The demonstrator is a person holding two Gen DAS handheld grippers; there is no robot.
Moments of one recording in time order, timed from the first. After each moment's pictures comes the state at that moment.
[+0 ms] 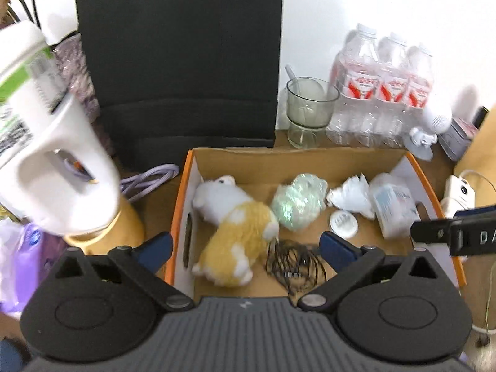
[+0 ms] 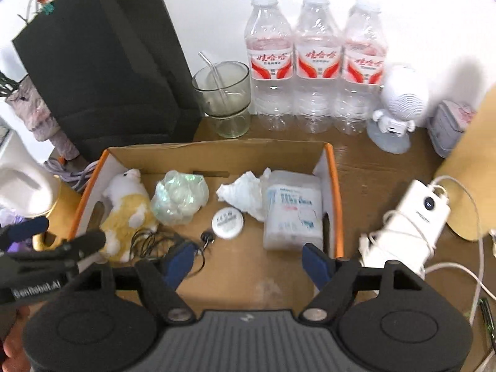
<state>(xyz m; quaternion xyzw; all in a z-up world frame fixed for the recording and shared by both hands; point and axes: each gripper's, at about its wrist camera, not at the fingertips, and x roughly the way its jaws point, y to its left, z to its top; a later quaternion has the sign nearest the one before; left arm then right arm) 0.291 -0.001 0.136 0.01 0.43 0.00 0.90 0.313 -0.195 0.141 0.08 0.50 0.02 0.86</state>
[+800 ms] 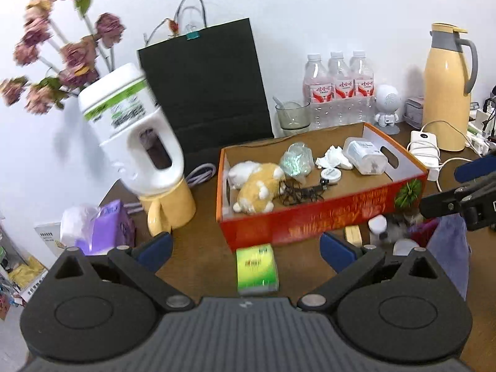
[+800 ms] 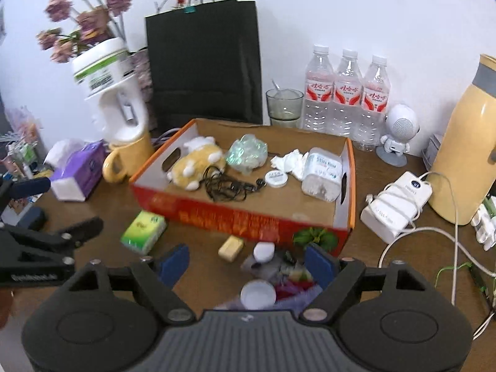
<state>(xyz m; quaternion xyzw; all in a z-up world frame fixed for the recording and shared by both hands) 0.070 0.001 0.116 0.11 0.28 0.01 0.95 0.111 -0.163 0.131 0.00 0.37 0.10 0.92</state>
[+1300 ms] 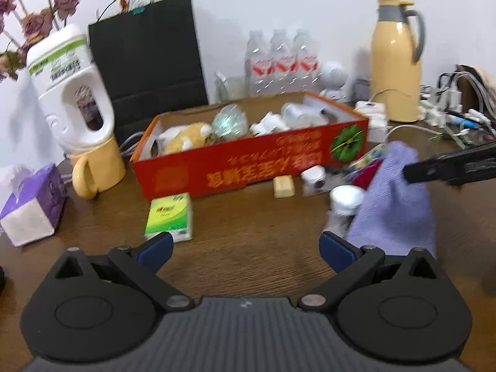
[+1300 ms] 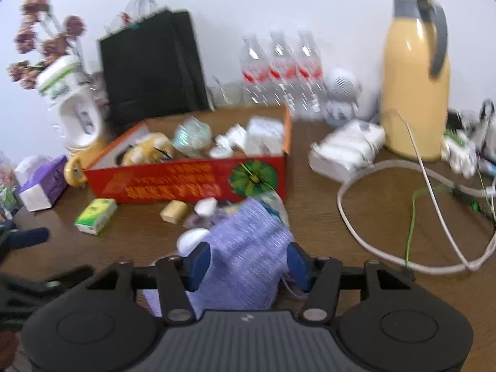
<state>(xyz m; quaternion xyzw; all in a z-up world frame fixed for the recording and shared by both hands) 0.050 -0.035 0.030 0.09 0.28 -0.07 0.95 0.055 -0.216 0.051 0.06 0.30 0.04 0.95</state>
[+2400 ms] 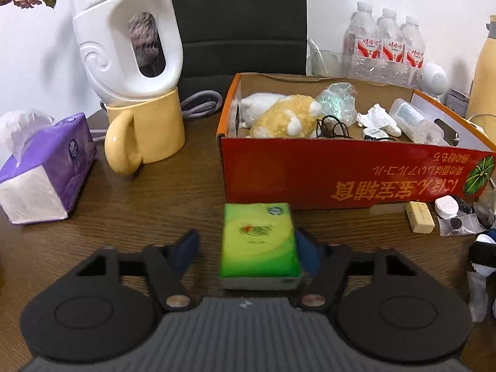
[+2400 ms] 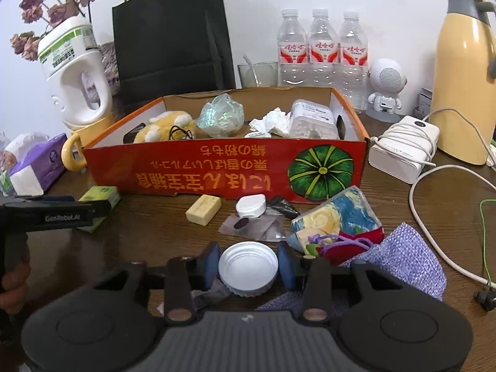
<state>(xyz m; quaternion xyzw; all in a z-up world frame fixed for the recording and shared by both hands) 0.156 0.043 0.002 0.02 0.33 0.02 0.94 0.116 -0.161 0.012 0.05 0.33 0.05 0.94</state>
